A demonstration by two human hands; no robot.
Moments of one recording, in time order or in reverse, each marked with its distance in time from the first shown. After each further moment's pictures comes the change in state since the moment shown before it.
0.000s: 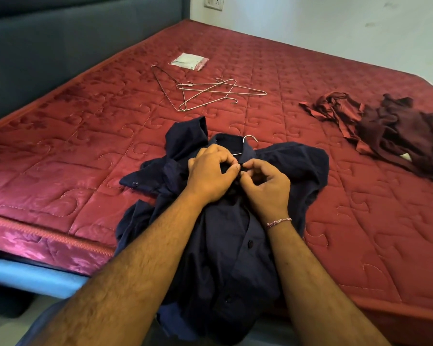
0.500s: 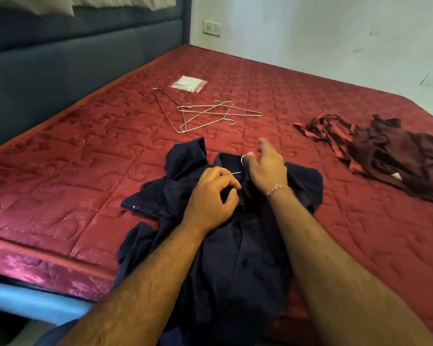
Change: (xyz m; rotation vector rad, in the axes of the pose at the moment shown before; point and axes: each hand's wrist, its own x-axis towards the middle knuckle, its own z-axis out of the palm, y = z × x) left_hand -0.014 0.001 0.003 -0.101 0.165 0.338; right_hand 0.102 -0.007 0.006 -0.449 -0.182 0.094
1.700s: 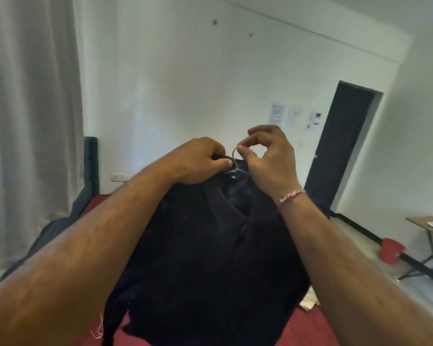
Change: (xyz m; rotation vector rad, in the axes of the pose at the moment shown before) left_hand 0.562 0.627 -0.291 0.166 -0.501 0.350; right_hand 0.097 -0.422 -0.726 -0.044 0.667 -0.372
